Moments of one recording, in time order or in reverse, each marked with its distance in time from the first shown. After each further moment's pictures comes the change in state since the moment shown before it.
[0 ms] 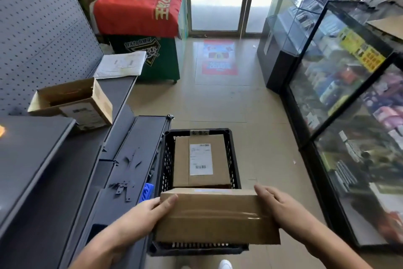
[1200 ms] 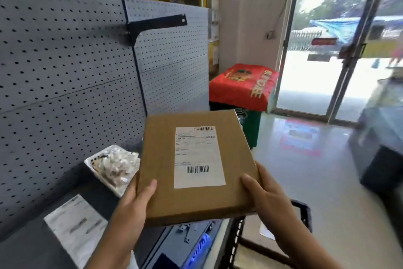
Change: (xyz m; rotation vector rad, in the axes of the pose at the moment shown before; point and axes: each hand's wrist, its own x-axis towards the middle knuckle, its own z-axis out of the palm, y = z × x) left_hand -0.268 -0.050 -0.034 -0.621 1.136 0.477; right_hand -0.143 -0.175 0.150 0.160 -0.147 -0.758
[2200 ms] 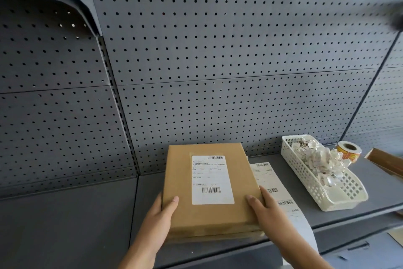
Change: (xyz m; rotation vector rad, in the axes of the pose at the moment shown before) left_hand -0.087 -0.123 -0.339 -0.127 0.641 -0.297; right_hand -0.063 0.020 0.394 -0.295 -0.808 0.035
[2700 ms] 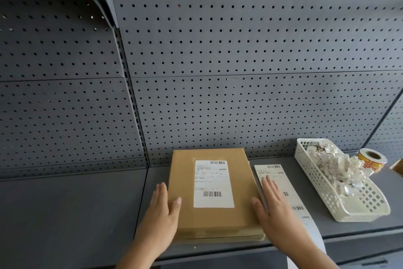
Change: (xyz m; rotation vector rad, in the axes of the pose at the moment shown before) left_hand 0.011 -0.022 -0.002 0.792 0.061 0.120; right_hand 0.020 0.019 -0.011 -0.625 0.015 -0.409
